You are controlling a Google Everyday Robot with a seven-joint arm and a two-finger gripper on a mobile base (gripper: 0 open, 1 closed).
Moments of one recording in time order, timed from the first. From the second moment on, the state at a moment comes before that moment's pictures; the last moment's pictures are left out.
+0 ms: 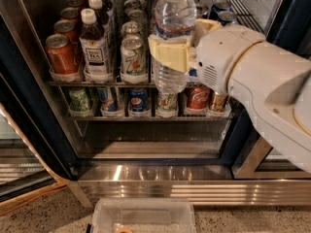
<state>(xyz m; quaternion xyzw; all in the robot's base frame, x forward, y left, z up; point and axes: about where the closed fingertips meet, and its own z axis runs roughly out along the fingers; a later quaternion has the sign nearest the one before) 0.492 -0.040 1.058 -0.27 0.65 0.15 0.70</state>
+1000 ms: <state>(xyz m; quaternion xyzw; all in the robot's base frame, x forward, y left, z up) 0.457 -0.106 1.019 -0.38 0.64 0.24 0.63</state>
